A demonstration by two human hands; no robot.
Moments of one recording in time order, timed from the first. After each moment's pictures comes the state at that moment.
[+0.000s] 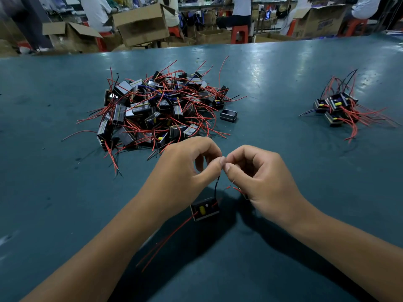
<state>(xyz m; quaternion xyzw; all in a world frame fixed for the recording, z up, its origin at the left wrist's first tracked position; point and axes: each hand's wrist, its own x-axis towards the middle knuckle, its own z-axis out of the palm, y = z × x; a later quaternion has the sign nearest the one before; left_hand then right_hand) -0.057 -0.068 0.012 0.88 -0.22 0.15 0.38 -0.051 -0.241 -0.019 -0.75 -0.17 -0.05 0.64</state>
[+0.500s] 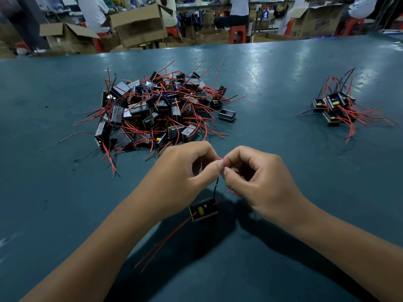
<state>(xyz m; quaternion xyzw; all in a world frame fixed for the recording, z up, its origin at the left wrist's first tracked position) -0.054 -0.065 0.013 0.89 -0.24 0.11 0.37 -0.051 -0.245 -0.017 -0.77 -0.23 -0.07 0.59</state>
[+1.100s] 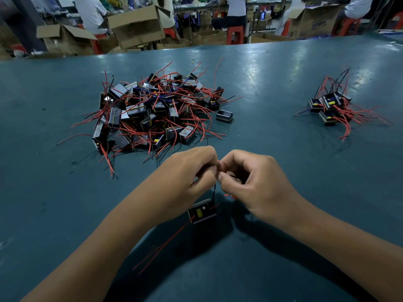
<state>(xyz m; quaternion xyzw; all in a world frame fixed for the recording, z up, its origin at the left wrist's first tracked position) -0.052 -0.065 0.011 0.91 -0.30 0.07 0.29 -0.053 -0.247 -0.016 -0.79 -0.24 -0.04 0.57</state>
